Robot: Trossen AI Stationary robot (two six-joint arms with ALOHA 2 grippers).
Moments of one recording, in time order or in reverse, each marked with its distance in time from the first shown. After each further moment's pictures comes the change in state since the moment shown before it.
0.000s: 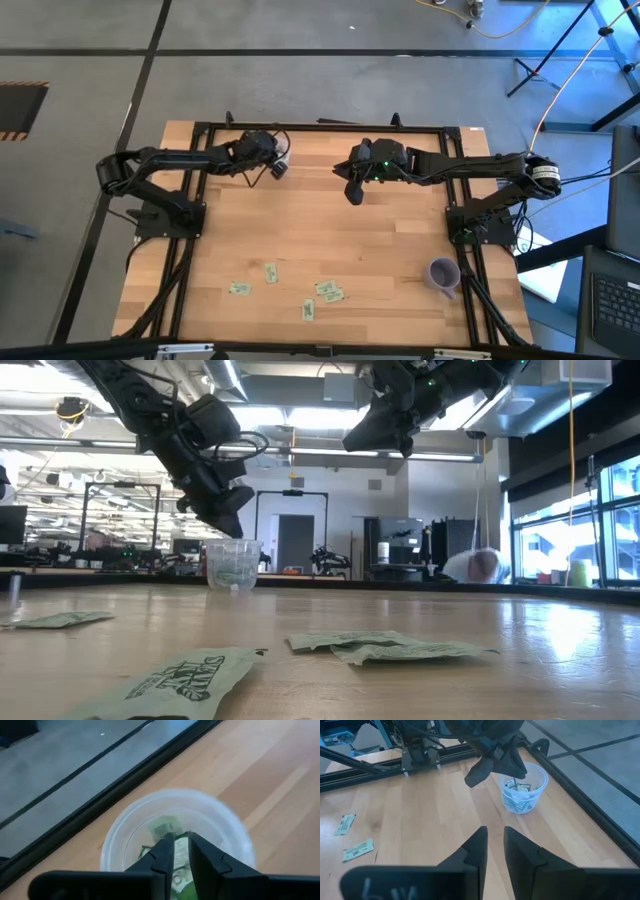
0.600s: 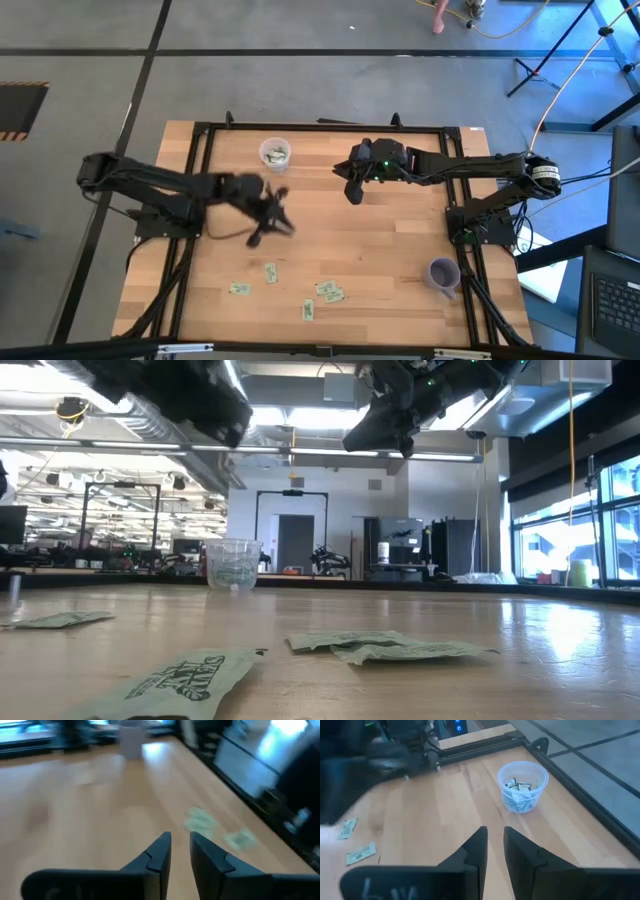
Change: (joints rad) left arm -0.535 -0.199 0.000 0.061 0.706 0.284; right arm -0.002 0.000 0.000 0.001 0.000 0.032
